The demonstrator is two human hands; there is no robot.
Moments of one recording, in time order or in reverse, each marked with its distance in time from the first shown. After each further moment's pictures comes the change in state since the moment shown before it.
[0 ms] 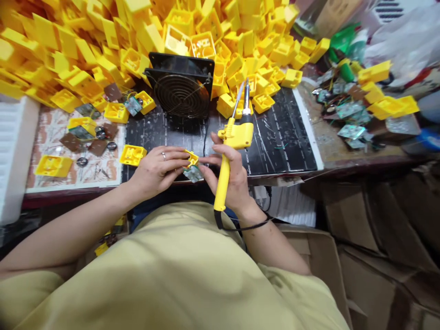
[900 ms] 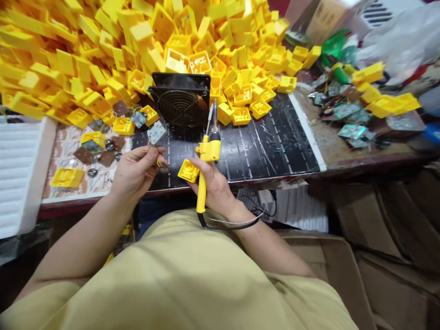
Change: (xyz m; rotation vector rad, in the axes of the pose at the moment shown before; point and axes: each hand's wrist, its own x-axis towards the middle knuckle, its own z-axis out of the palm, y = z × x) left_hand 0.014 0.003 -0.021 -1.105 0.420 -0.861; right_hand -0.005 0.011 0.027 -0.224 -0.066 -0.143
